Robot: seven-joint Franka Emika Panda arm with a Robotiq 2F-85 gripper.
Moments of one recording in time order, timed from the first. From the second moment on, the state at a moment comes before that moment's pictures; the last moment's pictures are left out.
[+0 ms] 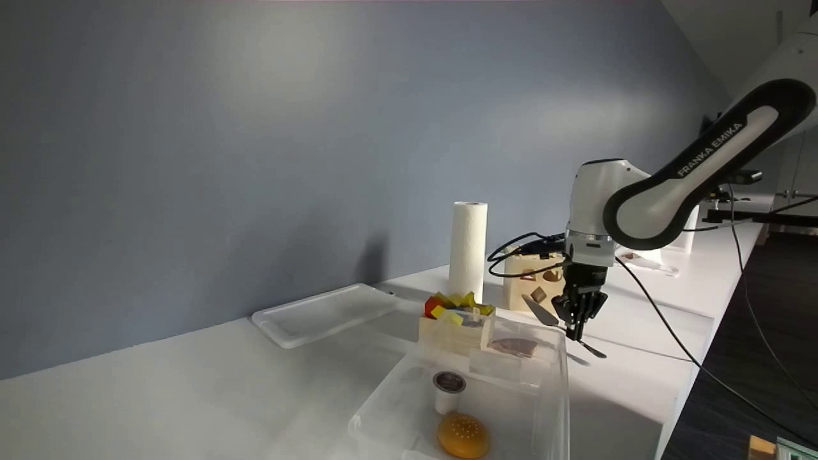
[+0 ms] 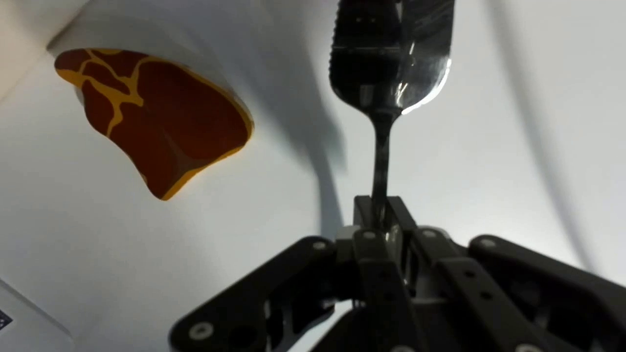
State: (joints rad) arm 0.45 -0.35 -0.76 -2.75 -0.47 2.53 -2.71
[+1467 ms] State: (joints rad) arm 0.61 -0.29 -0.86 -2.75 -0.51 2.52 -2.68
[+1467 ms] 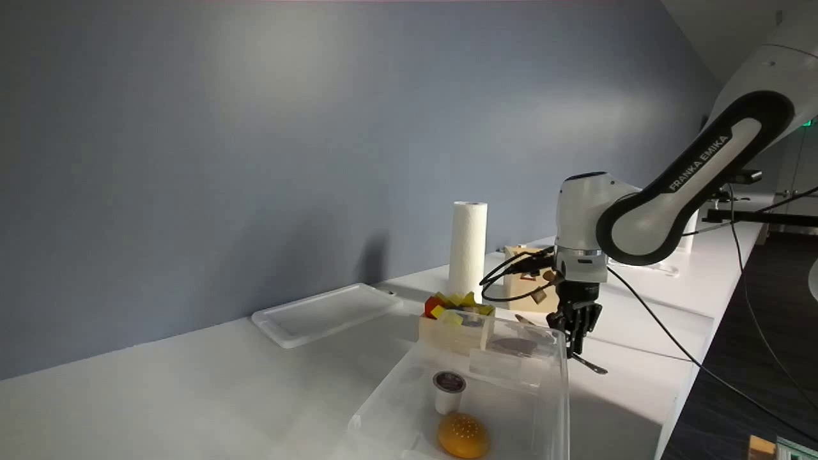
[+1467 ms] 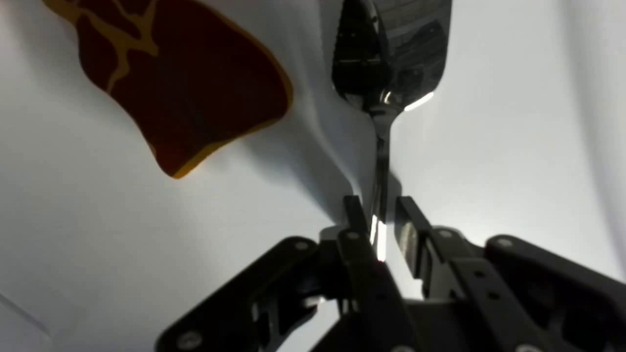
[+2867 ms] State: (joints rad) arm -0.02 -0.51 -0.11 -2.48 -0.30 2.06 -1.89
